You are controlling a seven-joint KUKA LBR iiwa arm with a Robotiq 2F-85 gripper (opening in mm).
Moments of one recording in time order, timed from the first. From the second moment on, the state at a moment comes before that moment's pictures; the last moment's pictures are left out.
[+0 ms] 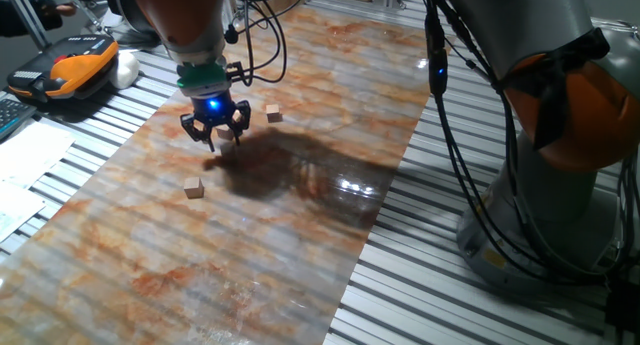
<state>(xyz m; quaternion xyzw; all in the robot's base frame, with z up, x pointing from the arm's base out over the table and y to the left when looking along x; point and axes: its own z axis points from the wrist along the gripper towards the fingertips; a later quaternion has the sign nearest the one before) 0.609 0.044 0.042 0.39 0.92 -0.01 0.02</state>
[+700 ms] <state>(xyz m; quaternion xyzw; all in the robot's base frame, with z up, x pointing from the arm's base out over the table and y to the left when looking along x) 0.609 0.046 0.033 0.39 0.92 -0.01 0.02</state>
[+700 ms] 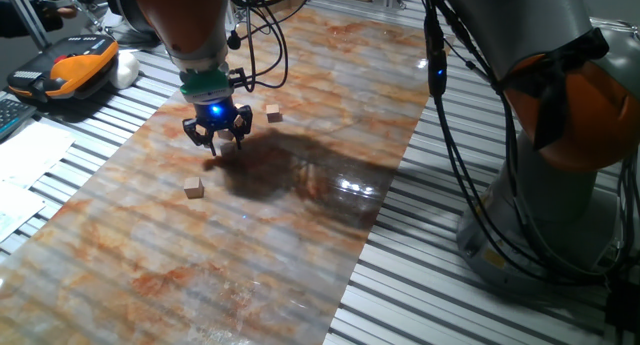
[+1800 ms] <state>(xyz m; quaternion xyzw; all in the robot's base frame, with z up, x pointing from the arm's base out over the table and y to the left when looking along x) 0.607 0.049 0.032 0.39 0.92 0.00 0.02</state>
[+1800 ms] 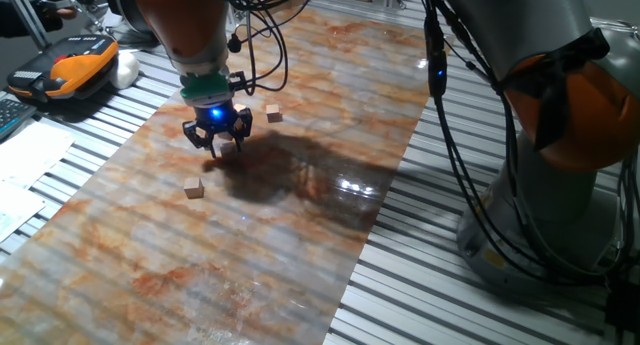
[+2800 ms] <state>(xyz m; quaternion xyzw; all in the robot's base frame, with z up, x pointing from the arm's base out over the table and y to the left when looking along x) 0.610 0.040 0.068 0.42 0.91 0.03 0.01</state>
